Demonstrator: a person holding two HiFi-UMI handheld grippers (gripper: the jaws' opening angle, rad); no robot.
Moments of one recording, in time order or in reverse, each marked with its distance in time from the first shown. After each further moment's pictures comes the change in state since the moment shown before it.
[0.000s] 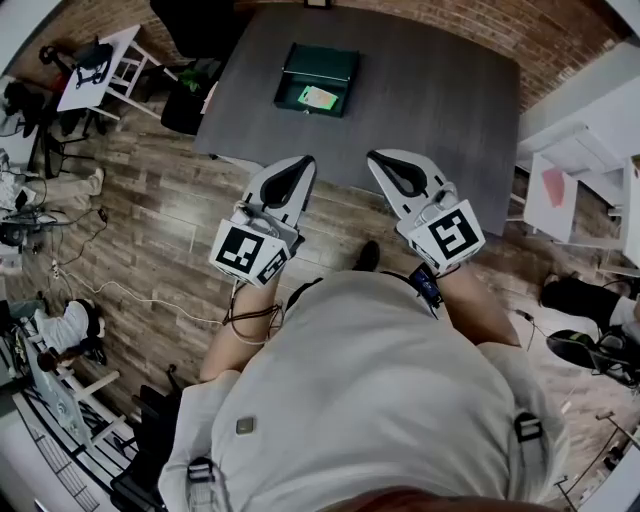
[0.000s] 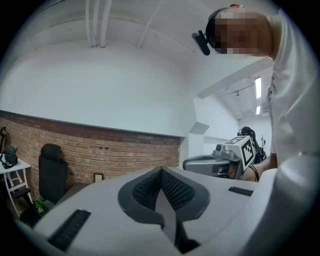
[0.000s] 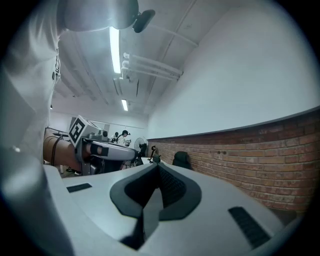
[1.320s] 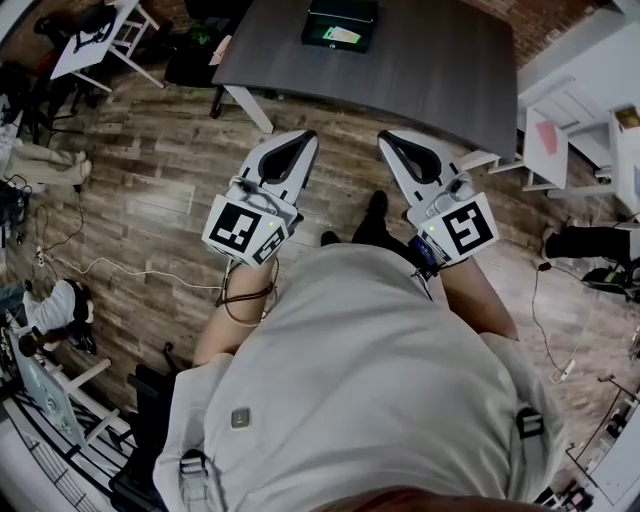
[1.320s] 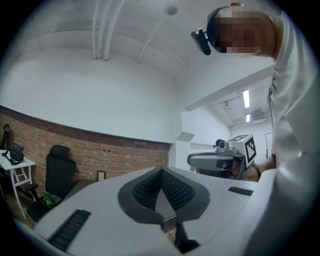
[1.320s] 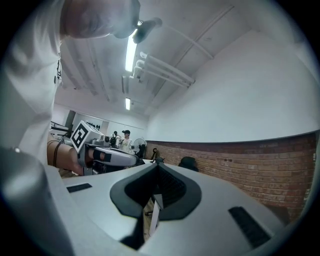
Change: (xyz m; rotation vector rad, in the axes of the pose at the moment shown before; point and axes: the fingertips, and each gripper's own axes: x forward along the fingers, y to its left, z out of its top) left arm -0.263 -0.045 -0.002 -0.011 -0.057 -0.070; right arm -0.040 0.271 0.042 -0.095 -0.028 -0.068
